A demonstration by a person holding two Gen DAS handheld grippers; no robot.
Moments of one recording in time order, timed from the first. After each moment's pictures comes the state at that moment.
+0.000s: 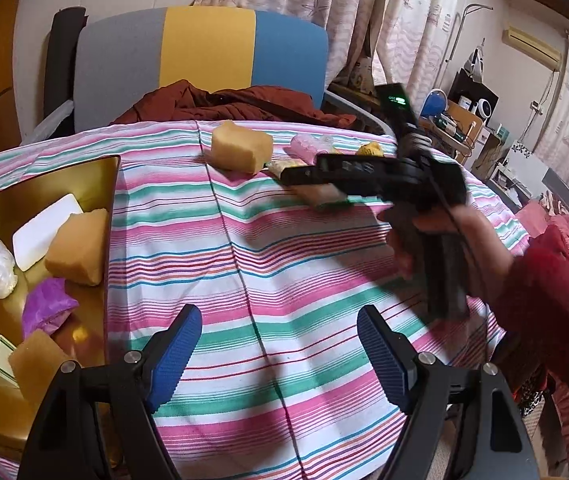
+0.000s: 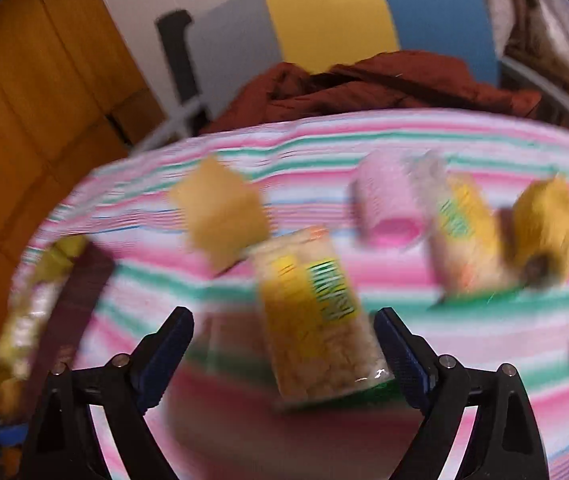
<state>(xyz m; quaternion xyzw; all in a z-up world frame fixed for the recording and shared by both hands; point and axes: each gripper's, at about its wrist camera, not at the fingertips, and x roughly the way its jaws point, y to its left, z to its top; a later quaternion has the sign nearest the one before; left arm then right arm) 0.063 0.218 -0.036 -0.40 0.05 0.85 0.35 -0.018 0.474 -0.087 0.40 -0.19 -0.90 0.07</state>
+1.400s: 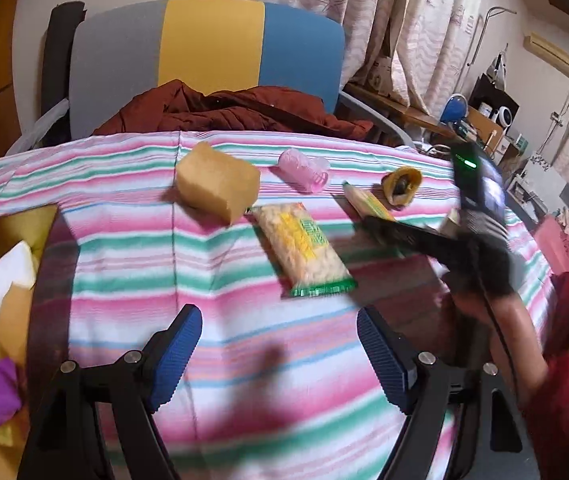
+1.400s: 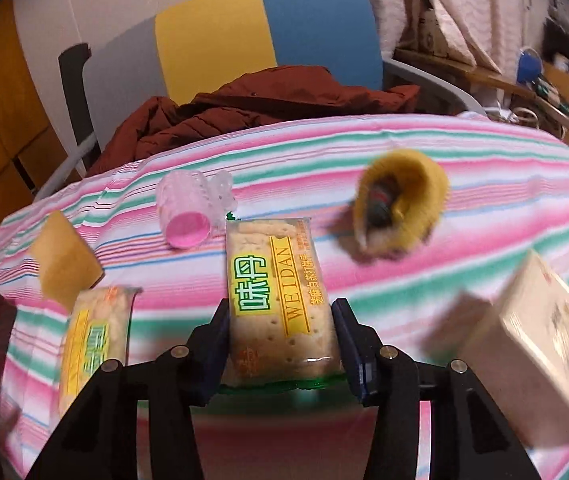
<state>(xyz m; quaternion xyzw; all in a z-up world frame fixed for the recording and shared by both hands) -0.001 0.310 -0.035 -0.41 0.05 0.86 0.31 0.008 0.554 -0.094 0.38 -0.17 -0.89 -0.17</state>
